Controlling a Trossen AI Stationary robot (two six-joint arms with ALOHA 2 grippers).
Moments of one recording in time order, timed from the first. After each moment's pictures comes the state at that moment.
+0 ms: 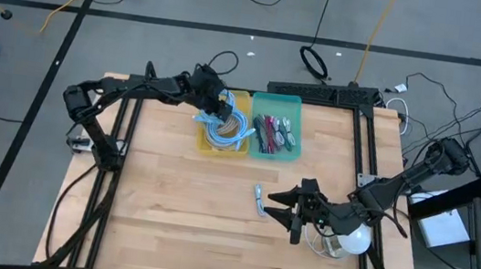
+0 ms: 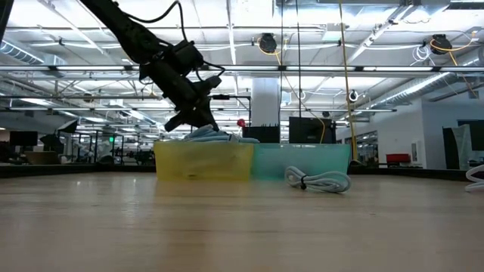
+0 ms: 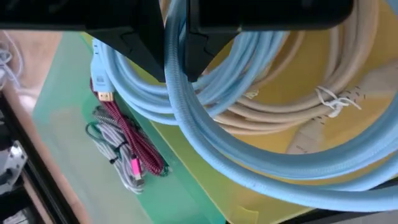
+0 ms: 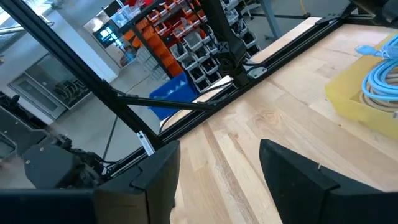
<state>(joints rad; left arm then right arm) 0.63 1.66 1.04 -0.15 0.27 -0.48 0.61 1.25 0.97 0.02 0.68 0.80</state>
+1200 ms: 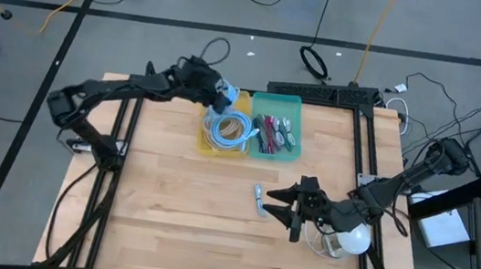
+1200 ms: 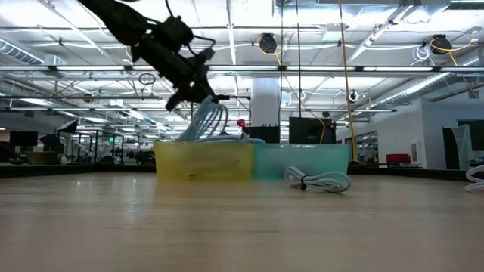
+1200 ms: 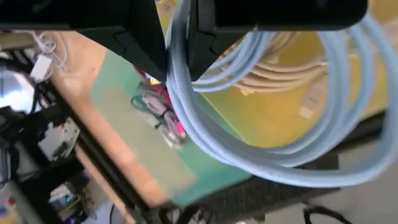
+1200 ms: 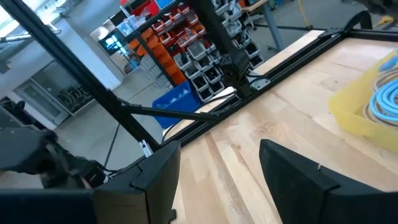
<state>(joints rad) 0.63 1.52 1.04 -0.13 0.29 -0.47 0.60 1.25 0.97 0.08 0.69 0.75</state>
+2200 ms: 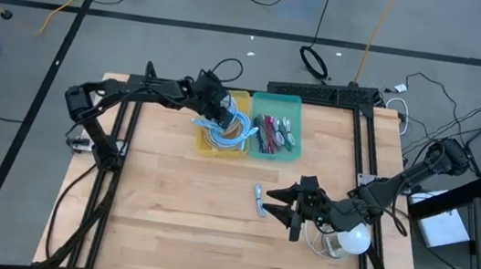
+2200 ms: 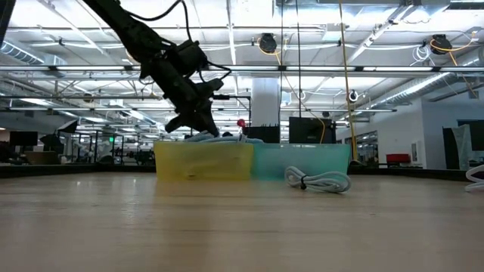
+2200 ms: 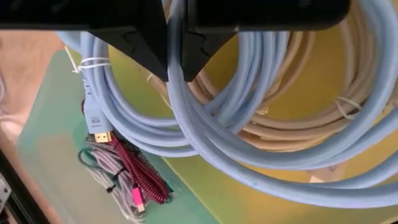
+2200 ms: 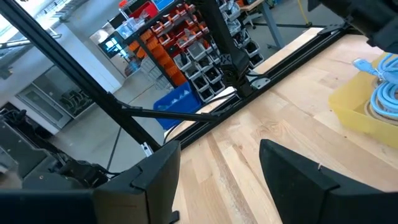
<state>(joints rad) 0.57 1.67 1.04 -0.19 0.24 -0.43 0.59 1.25 0.97 0.08 0.68 0.77</state>
